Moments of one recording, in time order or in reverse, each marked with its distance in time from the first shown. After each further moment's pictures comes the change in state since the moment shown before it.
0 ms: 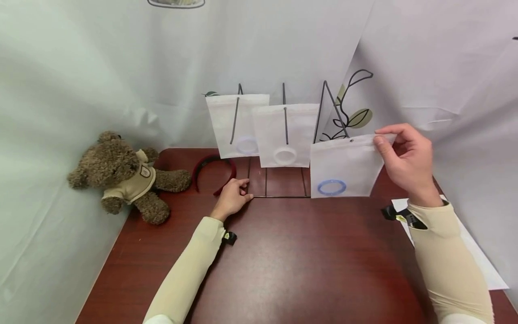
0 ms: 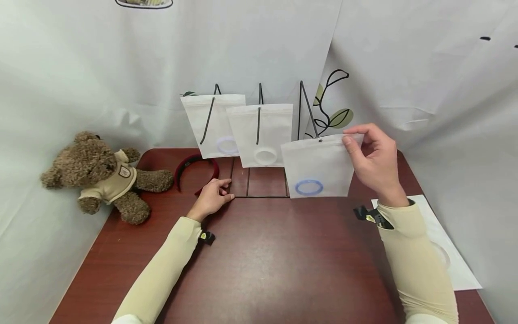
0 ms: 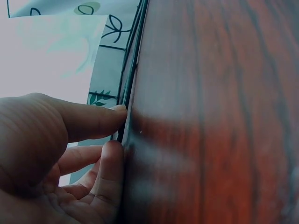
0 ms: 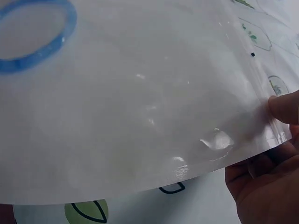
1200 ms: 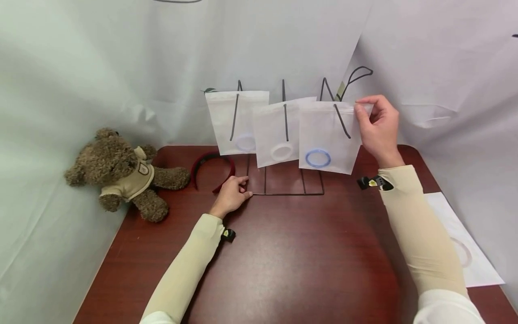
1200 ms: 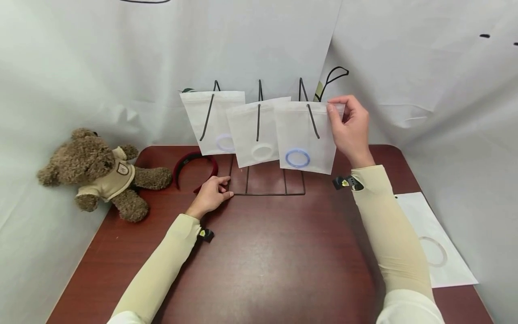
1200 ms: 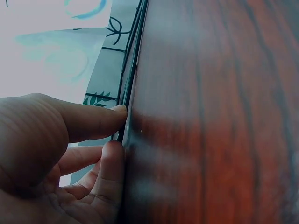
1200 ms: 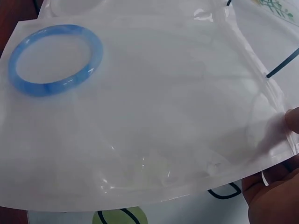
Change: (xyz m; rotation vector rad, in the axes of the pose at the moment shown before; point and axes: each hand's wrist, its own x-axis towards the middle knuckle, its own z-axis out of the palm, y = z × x) left_hand 0.002 0.000 -0.001 -0.002 0.000 0.018; right_hand 0.055 0.058 0.048 -0.030 0.087 0.091
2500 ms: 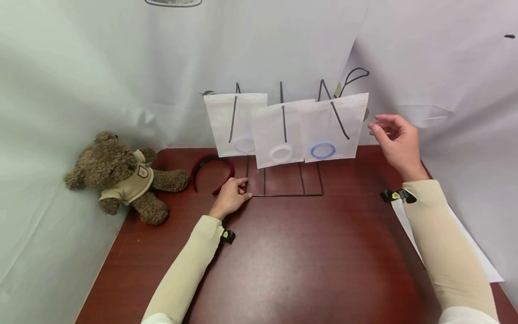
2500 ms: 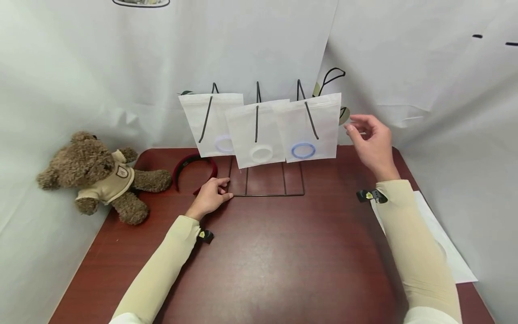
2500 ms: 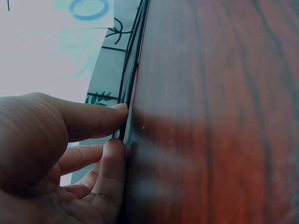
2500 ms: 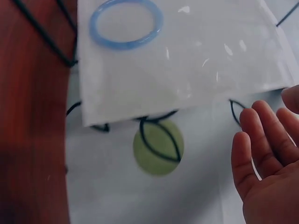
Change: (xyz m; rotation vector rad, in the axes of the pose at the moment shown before) left_hand 0.005 -0.006 0.002 -0.004 -0.022 -0.011; right_hand -0.028 0.038 -0.065 -0.015 -0.133 0.153
